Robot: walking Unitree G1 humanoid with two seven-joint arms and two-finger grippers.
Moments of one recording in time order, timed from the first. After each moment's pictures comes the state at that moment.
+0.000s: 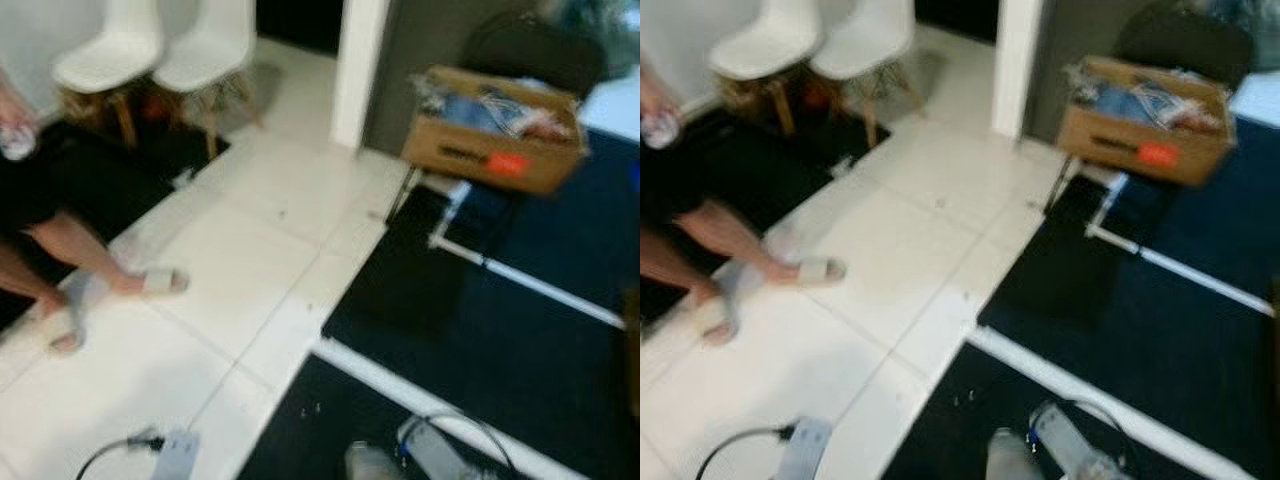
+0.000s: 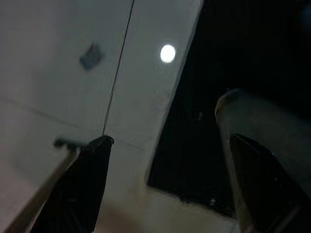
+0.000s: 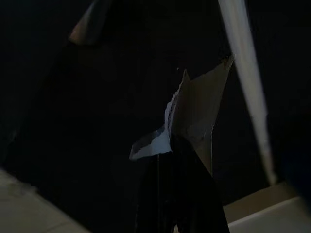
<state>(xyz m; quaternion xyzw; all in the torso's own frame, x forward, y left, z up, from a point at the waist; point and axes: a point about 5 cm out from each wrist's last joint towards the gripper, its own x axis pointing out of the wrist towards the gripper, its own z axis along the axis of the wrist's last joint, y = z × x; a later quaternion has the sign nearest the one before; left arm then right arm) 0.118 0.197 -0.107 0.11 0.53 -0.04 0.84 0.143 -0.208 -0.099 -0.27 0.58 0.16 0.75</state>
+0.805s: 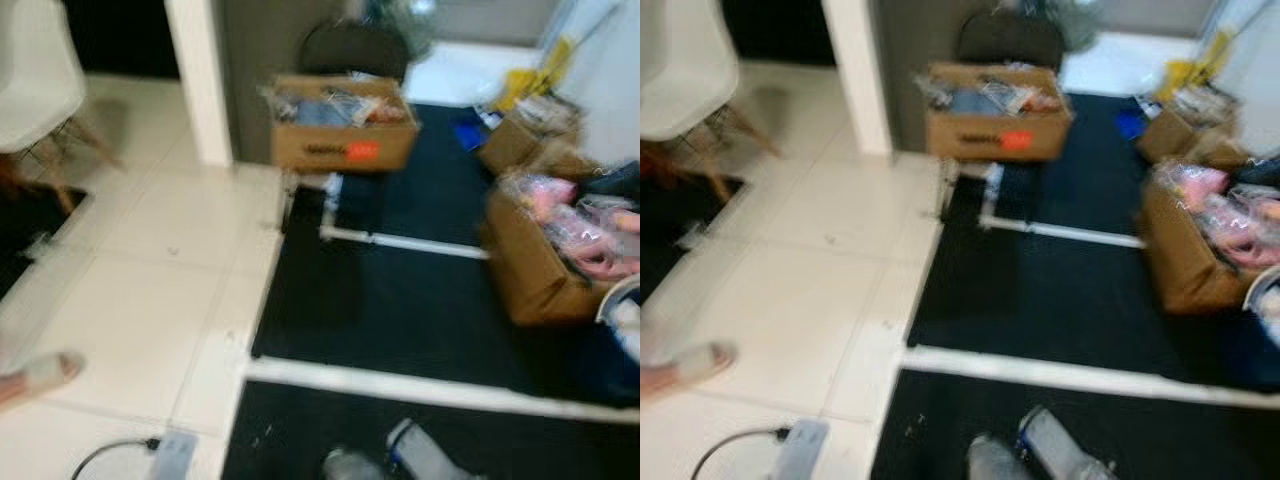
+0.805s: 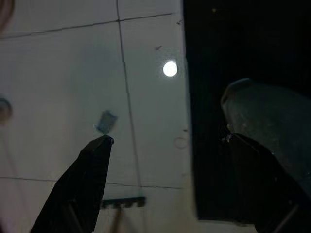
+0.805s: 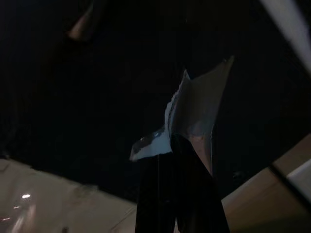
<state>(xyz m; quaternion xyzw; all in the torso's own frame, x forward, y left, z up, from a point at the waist) 0.114 0.200 -0.108 0.11 0.53 -0.03 0.84 0.143 -0.206 -0.100 -0.28 0.58 0.16 0.75</state>
